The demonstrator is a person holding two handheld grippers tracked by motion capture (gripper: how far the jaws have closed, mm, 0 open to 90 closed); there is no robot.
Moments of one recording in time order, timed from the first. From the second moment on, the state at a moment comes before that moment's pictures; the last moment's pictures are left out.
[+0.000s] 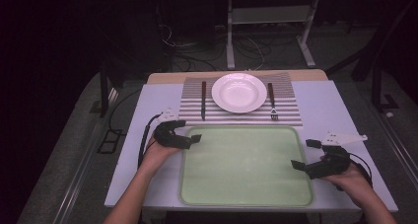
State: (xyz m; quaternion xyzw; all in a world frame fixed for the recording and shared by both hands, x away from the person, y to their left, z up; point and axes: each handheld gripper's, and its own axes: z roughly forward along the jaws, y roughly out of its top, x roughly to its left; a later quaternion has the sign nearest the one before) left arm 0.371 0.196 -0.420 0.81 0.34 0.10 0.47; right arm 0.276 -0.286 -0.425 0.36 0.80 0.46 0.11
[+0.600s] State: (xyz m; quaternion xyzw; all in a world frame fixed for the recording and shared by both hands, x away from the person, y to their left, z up) left arm 0.389 0.192 -0.420 0.80 0.35 0.12 0.47; right arm 0.277 -0.285 -0.425 0.36 0.80 0.47 0.11
